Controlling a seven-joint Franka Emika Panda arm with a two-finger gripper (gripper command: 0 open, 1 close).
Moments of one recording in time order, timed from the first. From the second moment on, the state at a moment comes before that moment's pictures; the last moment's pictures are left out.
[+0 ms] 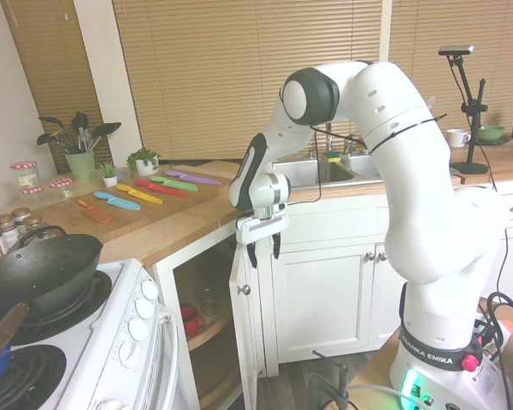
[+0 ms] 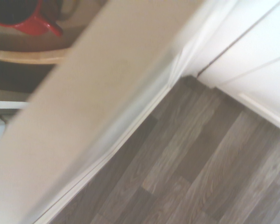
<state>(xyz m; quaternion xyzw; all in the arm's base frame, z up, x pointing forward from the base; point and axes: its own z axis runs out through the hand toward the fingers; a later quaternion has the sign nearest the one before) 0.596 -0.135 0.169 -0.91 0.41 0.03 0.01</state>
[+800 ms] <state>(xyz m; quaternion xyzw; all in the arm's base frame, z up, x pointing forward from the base) 0.575 -0.104 0.186 -0.93 0.37 0.02 0.00</state>
